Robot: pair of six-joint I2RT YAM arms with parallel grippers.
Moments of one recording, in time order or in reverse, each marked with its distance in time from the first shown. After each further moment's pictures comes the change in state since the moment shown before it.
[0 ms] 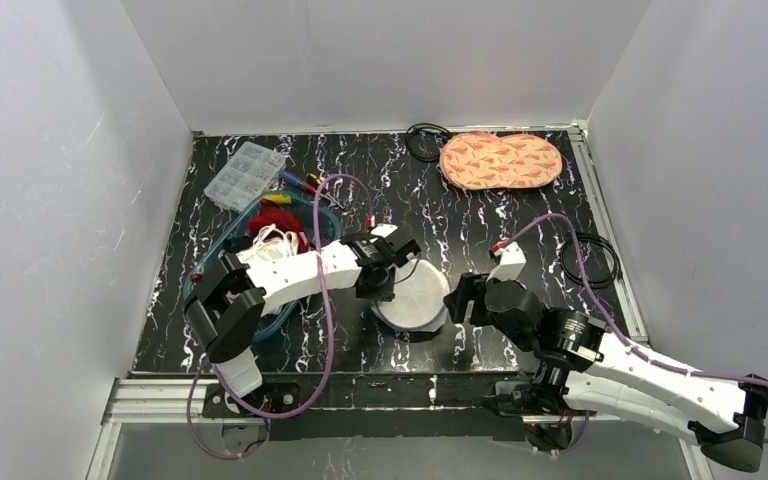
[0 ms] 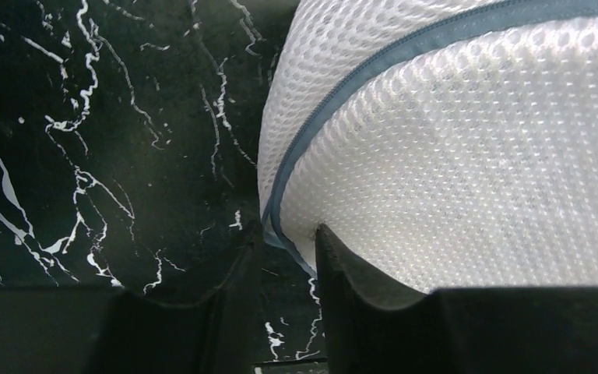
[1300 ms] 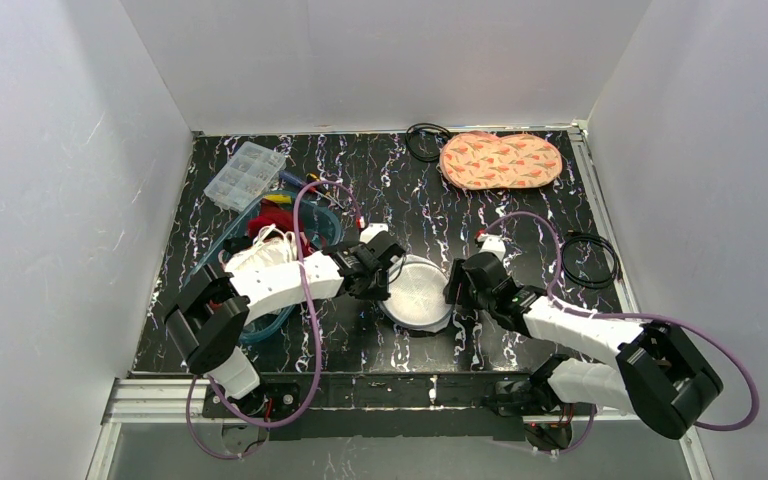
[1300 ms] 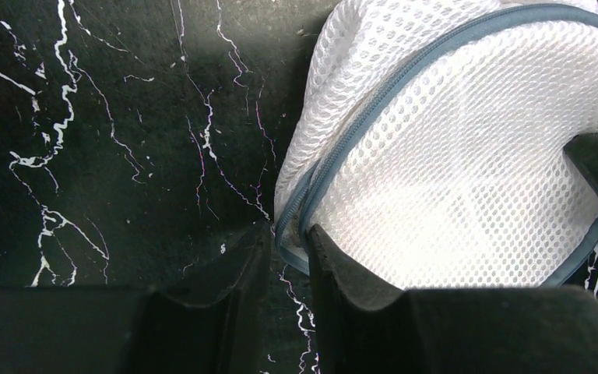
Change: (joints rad) left arm 0.040 -0.117 -0.199 0.248 0.033 0.007; right arm -0.399 0.521 -0.148 0.474 -0.261 -0.063
